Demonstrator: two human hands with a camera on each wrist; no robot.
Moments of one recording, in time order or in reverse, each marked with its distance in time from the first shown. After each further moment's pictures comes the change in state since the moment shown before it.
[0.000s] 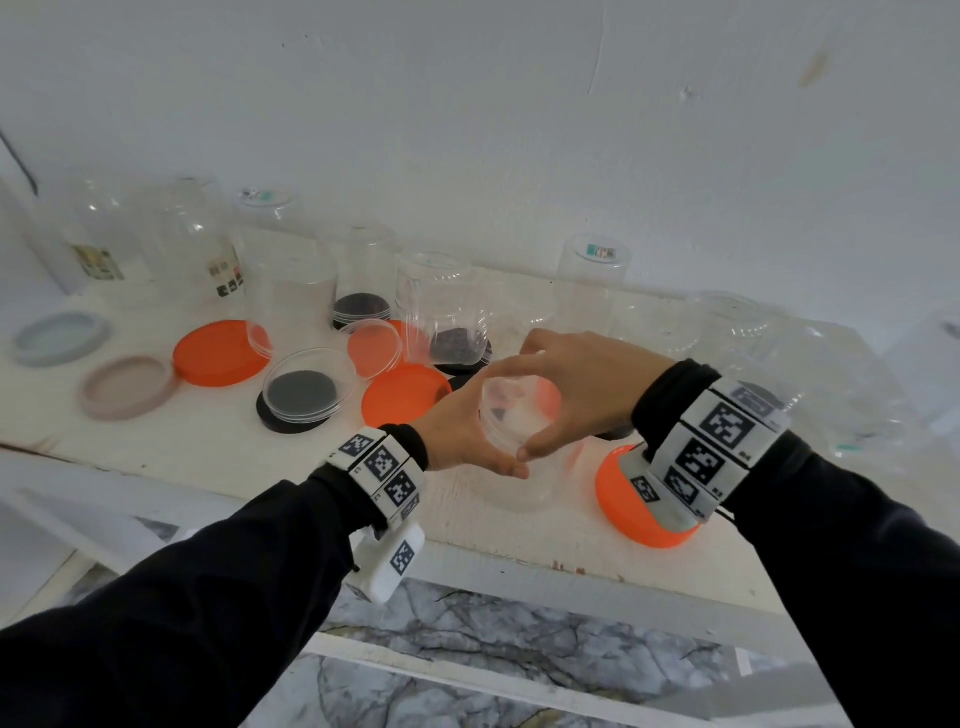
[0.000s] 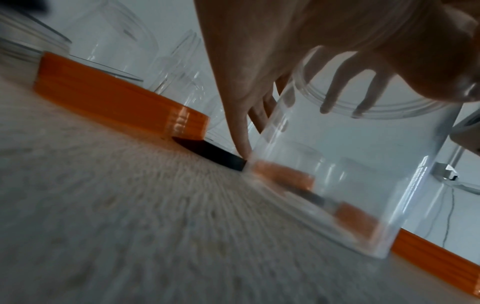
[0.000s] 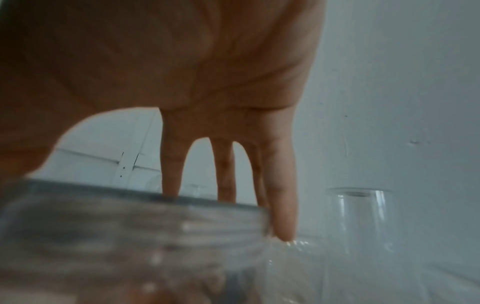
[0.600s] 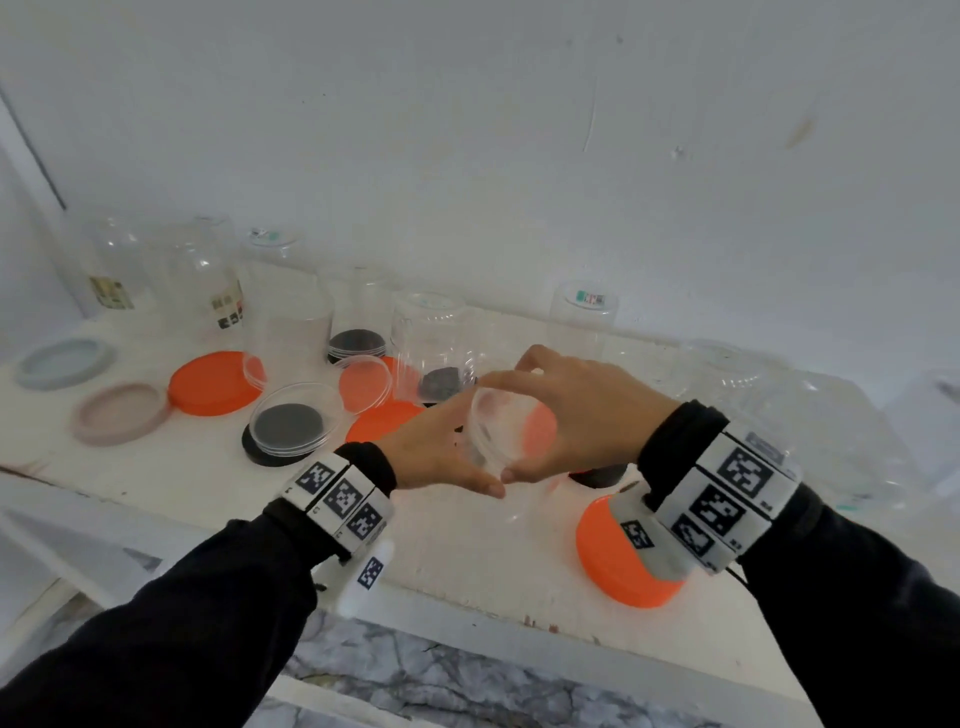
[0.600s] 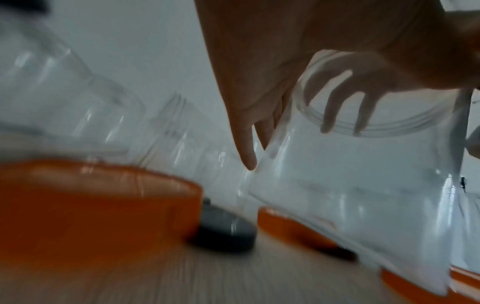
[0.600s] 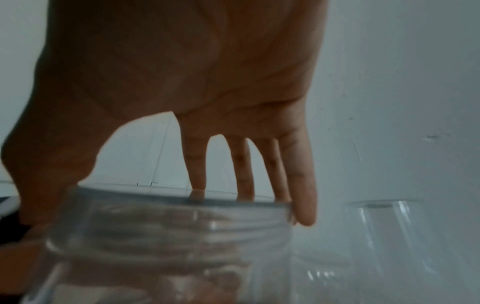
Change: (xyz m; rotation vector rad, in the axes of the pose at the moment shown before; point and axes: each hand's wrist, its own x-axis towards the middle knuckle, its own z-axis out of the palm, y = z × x) left_hand 0.003 0.029 -0.012 0.144 0.003 0.064; right_hand -0.008 0.023 -0.005 -0.034 0.181 -0.052
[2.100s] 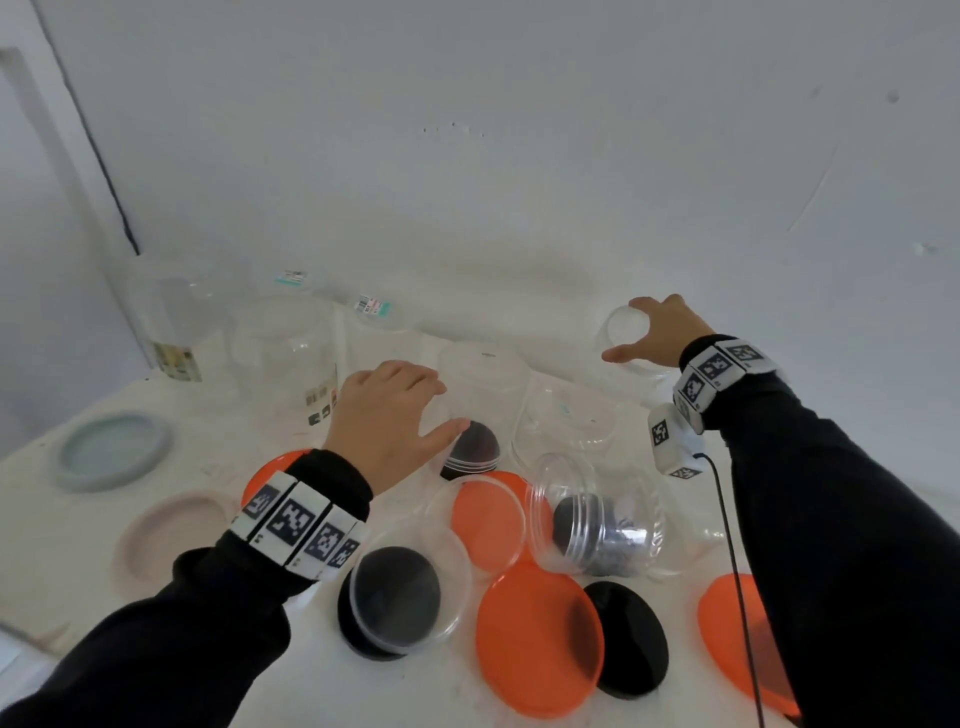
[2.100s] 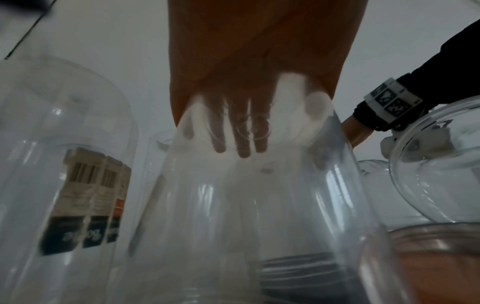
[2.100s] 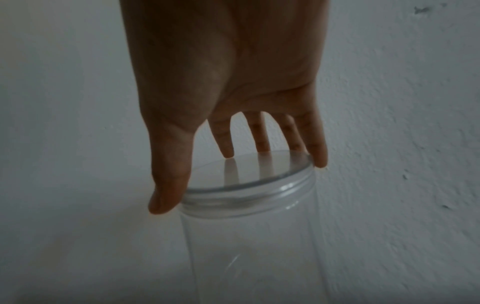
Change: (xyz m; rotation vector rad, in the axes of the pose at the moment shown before) left_hand 0.003 -0.106 -0.216 0.895 0.490 -0.225; right_hand 0.315 0.116 -0.022 0.188 0.085 0.610
